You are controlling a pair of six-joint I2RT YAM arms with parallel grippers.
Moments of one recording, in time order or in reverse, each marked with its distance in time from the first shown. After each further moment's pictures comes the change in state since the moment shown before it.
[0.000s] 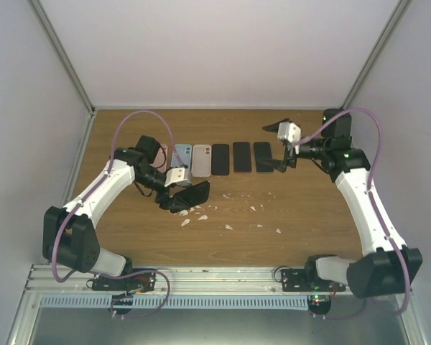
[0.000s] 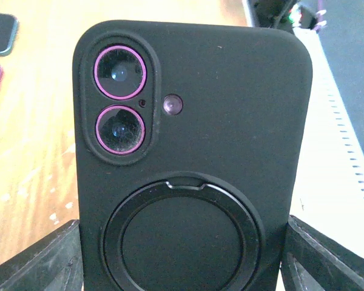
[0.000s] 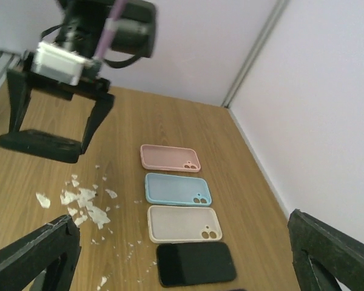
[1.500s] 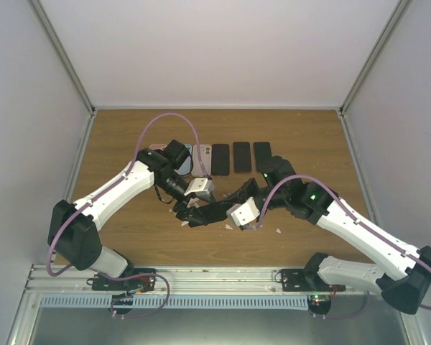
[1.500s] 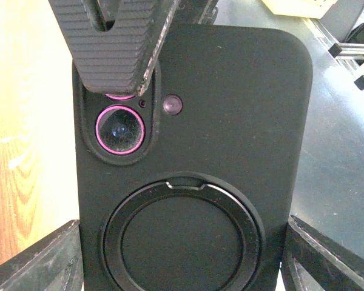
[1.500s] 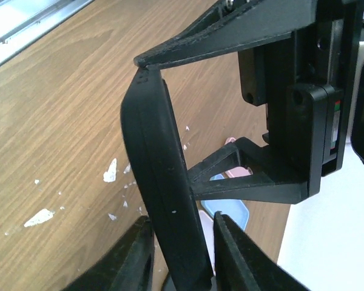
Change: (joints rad) left arm -0.295 0.048 0.097 -0.068 0.138 -0.092; right arm 0.734 -0.208 -0.202 -0.197 0.668 -0.652
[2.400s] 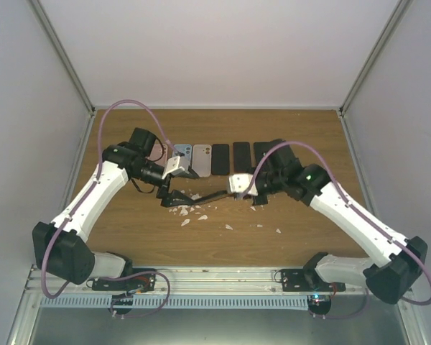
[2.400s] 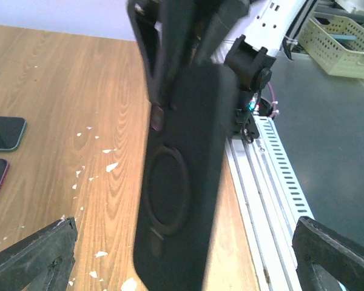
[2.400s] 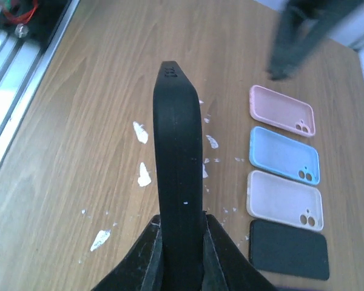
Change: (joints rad) left arm 0.247 -0.132 -0.004 0.043 0.099 -0.053; right arm -0.106 0.112 0.096 -0.088 -0.069 0.392
